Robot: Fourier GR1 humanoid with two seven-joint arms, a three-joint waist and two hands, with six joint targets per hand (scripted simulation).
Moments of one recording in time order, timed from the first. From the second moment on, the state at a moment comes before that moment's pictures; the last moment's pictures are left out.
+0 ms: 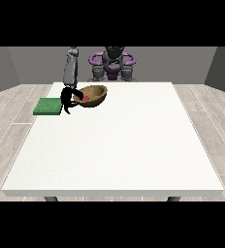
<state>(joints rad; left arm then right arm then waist) -0.74 0.67 0.50 -1.25 0.39 -0.40 0.22 -0.34 -0.19 -0.31 -0.79 -0.21 -0.12 -0.45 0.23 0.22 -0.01</state>
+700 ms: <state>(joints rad) -0.63 0.70 0.54 -1.13 0.35 -0.42 0.15 -0.39 -0.59 -0.28 -0.83 -0.15 -0.06 0.07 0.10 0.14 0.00</state>
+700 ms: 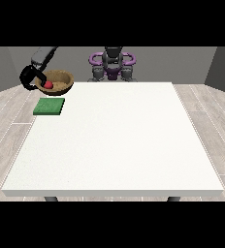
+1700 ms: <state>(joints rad) -0.55 0.78 0.58 -1.01 0.35 -0.48 -0.06 -0.51 -0.61 -0.34 -0.71 -0.18 -0.01 0.04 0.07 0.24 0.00</state>
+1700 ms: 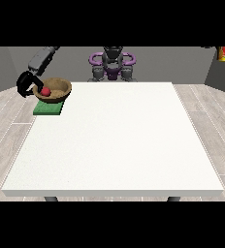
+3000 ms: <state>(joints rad) -0.55 0.88 0.60 -0.92 0.38 -0.51 -0.13 -0.63 -0.61 -0.41 -0.59 -0.20 -0.16 -0.02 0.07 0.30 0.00</state>
